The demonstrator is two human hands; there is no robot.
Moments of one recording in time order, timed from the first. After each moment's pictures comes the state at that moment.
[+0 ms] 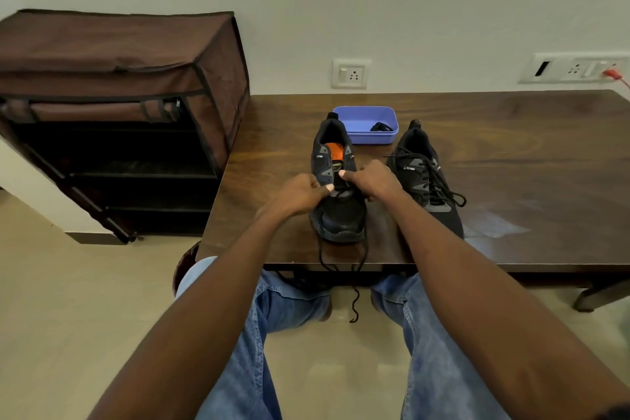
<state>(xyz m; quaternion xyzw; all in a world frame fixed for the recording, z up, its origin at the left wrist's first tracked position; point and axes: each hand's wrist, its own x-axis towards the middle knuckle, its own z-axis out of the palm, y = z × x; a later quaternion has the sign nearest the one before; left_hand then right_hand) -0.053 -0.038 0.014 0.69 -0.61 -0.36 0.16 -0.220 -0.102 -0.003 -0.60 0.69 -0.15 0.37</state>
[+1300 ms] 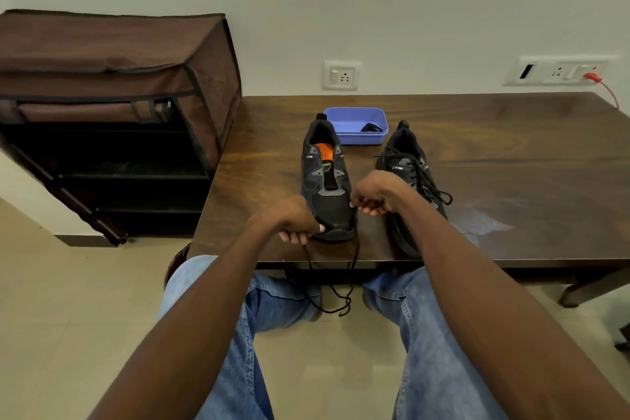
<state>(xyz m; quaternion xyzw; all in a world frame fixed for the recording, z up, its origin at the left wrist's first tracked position) -0.059 -0.019 0.013 0.68 -0.58 -0.44 -0.07 -0.237 -0.069 0.037 -0.54 0.68 0.01 0.50</state>
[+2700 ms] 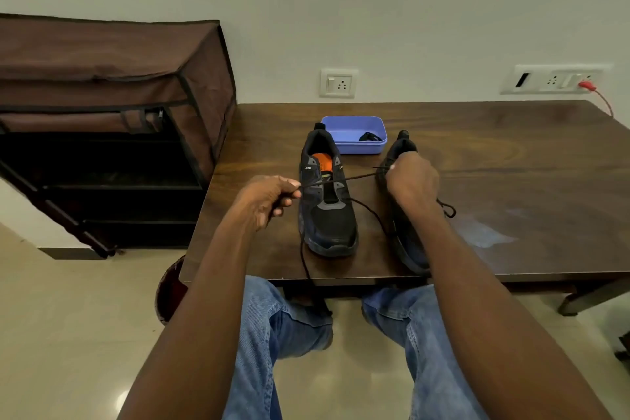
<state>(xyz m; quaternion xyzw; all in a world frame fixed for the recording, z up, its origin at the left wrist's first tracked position) -0.025 -0.040 0.032 0.64 -0.33 -0.57 0.39 -0.261 -0.070 0.057 -0.59 0.78 -0.17 0.13</state>
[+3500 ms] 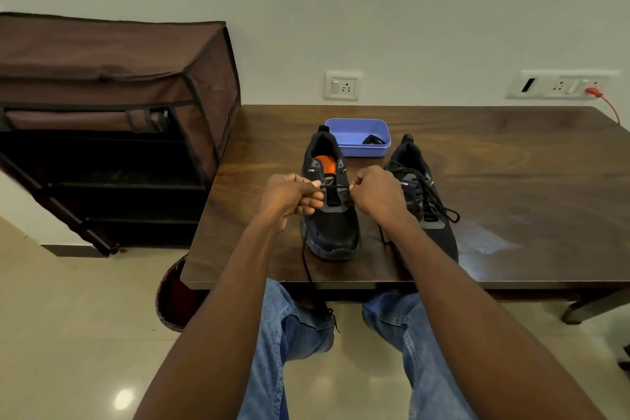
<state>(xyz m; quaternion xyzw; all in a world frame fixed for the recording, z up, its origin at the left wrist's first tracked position) -0.052 -0.039 0.034 0.61 -0.36 -0.55 0.44 -0.219 -0.068 0.037 -0.68 0.69 -0.16 0.19</state>
